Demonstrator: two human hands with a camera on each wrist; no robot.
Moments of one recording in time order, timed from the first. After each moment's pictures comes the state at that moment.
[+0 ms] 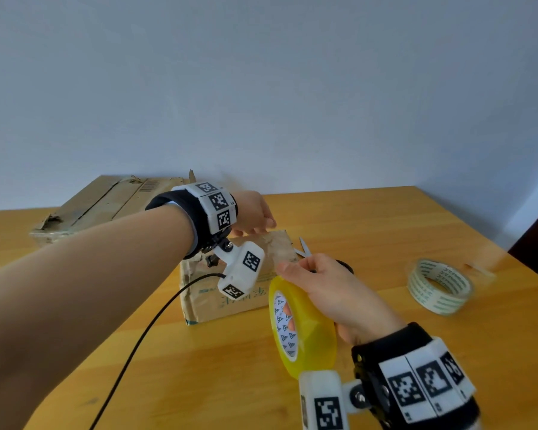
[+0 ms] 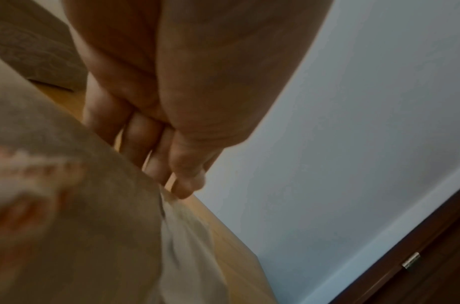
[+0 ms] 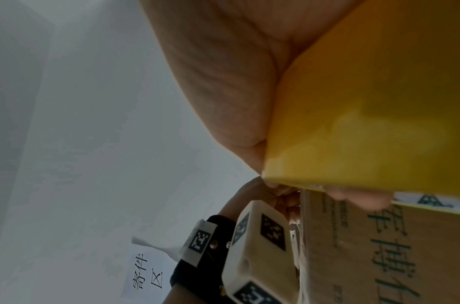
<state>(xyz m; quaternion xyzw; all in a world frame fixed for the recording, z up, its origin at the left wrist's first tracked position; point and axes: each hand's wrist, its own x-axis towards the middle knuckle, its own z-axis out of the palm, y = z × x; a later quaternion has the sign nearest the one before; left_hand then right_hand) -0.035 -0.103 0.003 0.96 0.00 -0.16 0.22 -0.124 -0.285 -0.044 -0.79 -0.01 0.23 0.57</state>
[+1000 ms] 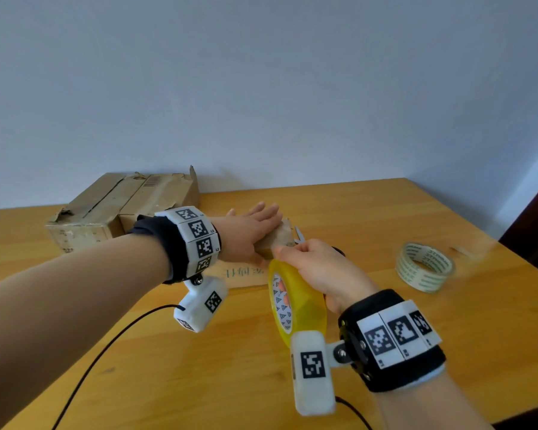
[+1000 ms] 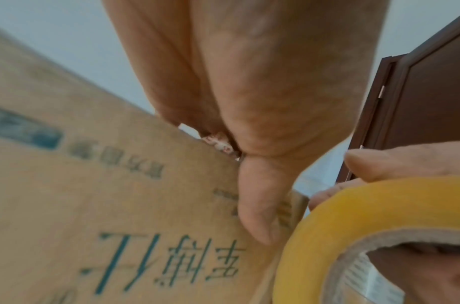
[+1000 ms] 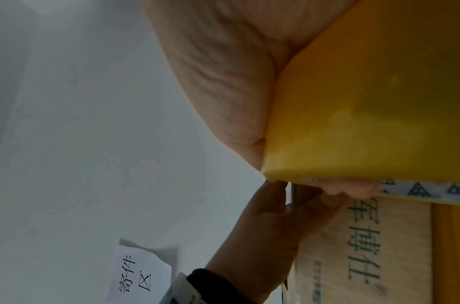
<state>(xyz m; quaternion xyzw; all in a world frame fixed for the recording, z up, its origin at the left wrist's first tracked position) -0.091 -0.105 -0.024 0.97 -0.18 -0.16 -0.04 -0.140 -0.282 -0.028 -0.78 0.00 0.24 0.58</state>
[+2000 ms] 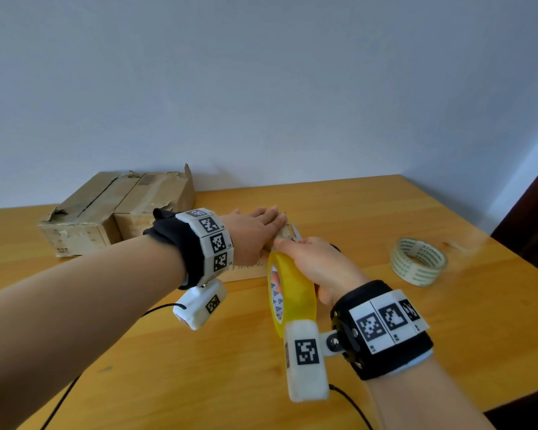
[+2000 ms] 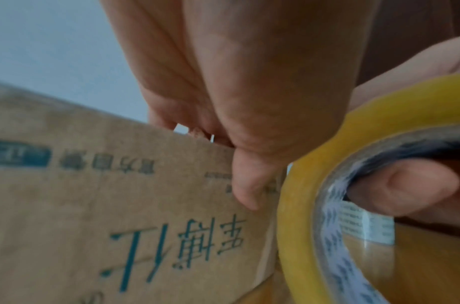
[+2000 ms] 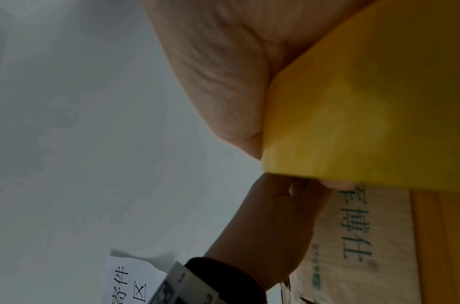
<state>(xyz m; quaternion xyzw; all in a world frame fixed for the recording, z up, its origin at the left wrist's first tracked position) -0.093 -0.125 -0.028 0.97 -0.18 -0.14 -0.12 -0.130 -0.280 -0.034 -0.73 0.03 0.26 0.63</state>
